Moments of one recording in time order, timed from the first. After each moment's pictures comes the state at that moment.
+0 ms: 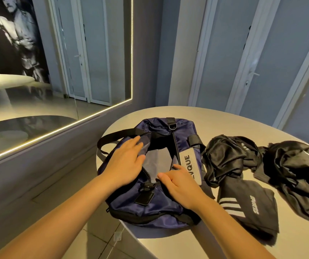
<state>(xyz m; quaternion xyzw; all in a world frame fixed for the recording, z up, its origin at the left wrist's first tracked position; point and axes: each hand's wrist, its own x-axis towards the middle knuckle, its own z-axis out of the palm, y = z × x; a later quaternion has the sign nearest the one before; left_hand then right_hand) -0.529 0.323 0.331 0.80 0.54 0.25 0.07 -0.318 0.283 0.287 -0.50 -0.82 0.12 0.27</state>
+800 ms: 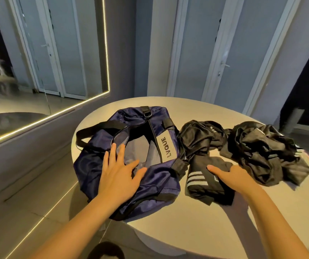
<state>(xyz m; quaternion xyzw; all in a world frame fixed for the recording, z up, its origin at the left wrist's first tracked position) -0.479 0.259 0.264 0.80 0.56 0.22 -0.04 -0.146 0.183 0.312 -0.86 -0.43 0.21 0.19</state>
